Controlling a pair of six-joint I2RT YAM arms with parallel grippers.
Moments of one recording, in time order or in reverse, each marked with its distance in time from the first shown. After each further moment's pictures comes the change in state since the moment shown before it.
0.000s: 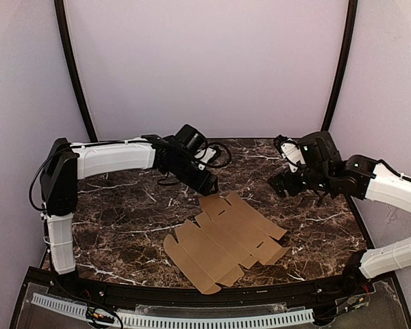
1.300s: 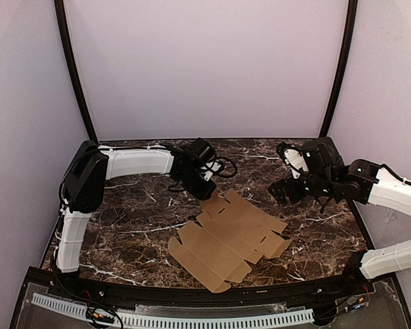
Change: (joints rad) left arm 0.008 0.250 0.162 -0.090 -0.048 0.045; right arm 0.000 -0.050 -0.054 -0.044 -0.083 0.116
